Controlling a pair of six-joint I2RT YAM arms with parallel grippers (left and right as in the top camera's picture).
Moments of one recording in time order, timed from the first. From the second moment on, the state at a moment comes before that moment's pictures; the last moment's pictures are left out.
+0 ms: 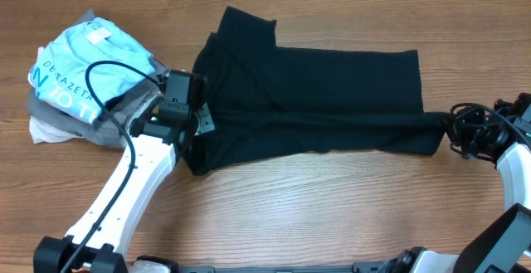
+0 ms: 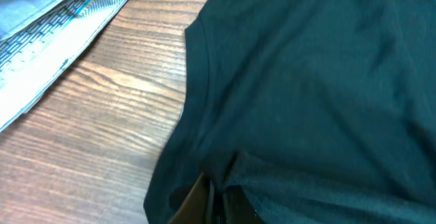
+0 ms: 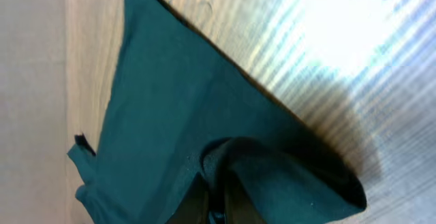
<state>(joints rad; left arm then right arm) -0.24 1.45 1.00 -0.61 -0.19 -0.51 -0.58 1.51 0.92 -0.50 -0.51 0.63</state>
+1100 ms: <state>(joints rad) -0.21 1.65 0.88 -0.57 0.13 -0.36 -0.59 1.51 0.92 -0.70 -0.31 0.62</state>
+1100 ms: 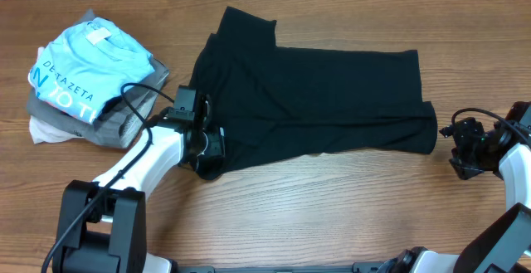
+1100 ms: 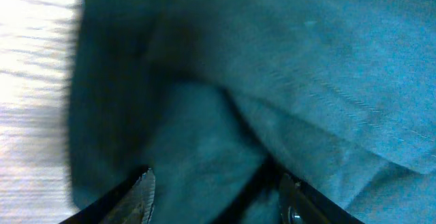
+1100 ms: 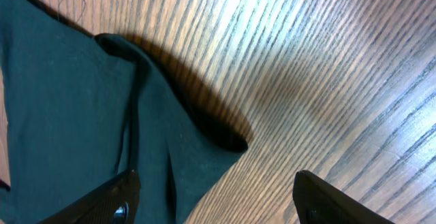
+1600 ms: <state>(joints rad) -0.22 1.62 0.97 -0.68 0.15 -0.25 -0.59 1.51 0.92 -0.74 -0.30 0.58</state>
